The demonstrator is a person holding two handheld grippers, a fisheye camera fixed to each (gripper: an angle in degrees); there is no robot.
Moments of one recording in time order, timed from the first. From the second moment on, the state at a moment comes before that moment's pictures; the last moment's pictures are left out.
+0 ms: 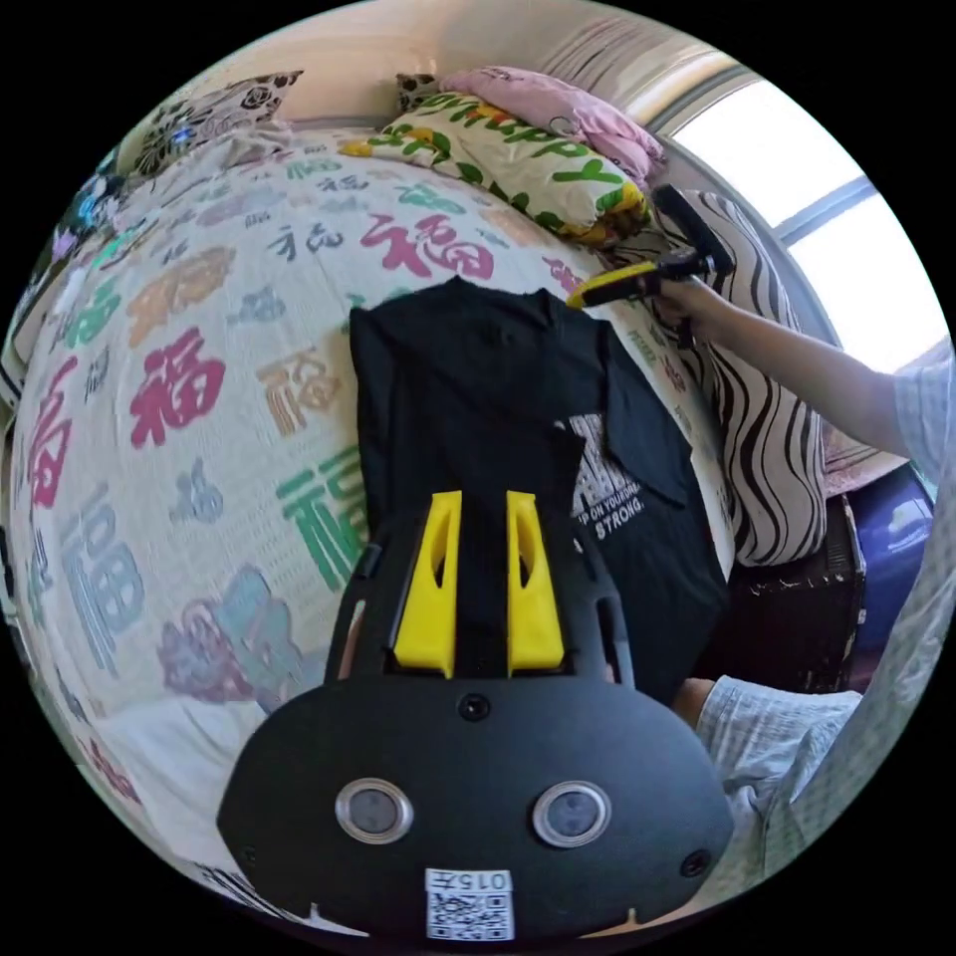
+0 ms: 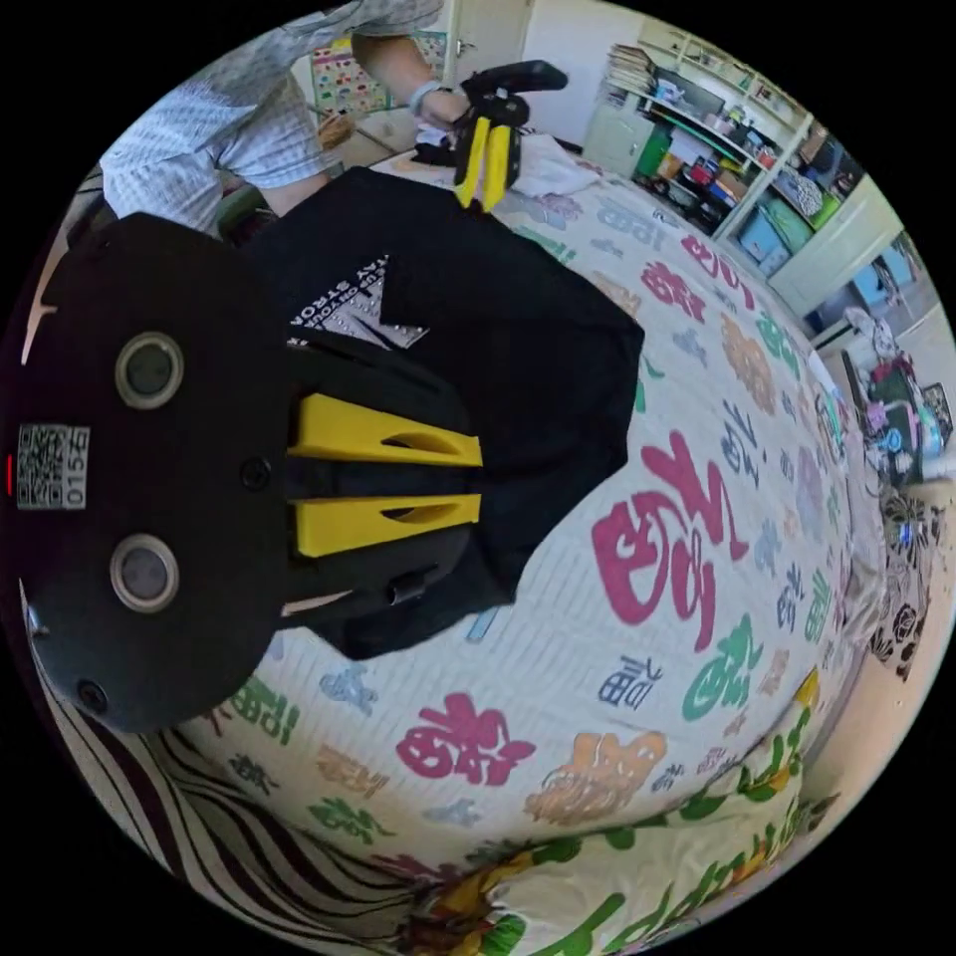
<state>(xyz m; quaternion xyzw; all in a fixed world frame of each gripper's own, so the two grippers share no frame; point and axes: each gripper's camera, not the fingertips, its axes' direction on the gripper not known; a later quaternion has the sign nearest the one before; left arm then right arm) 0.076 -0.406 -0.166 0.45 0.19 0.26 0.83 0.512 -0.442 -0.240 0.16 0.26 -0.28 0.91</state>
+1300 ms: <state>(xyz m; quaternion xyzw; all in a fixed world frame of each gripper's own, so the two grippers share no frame) 0.201 -0.125 0.046 0.37 0.09 0.41 0.83 0.684 0.043 -0.109 0.10 0.11 -0.33 0.93</state>
